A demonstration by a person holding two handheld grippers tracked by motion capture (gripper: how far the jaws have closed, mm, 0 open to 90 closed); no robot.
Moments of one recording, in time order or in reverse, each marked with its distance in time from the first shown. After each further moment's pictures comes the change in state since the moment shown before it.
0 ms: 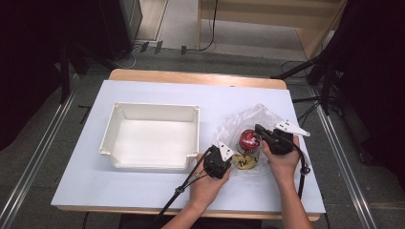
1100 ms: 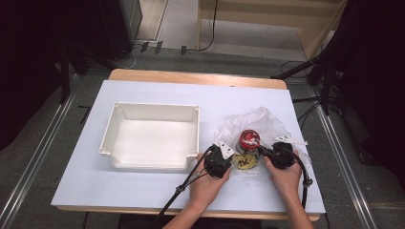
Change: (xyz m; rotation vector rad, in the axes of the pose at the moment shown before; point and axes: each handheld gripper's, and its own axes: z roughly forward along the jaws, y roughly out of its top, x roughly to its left) left arm 0.001 0.002 0.004 0.047 -0.016 -0.002; right arm -0.015 -0.051 -0.005 0.252 0.025 0.142
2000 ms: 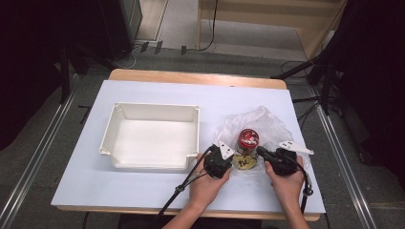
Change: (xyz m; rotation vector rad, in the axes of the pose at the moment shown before) left arm 0.000 -0.001 -0.001 -0.016 -0.015 0.000; right arm 0.032 -0.003 -0.037 -0.136 -0.013 -0.051
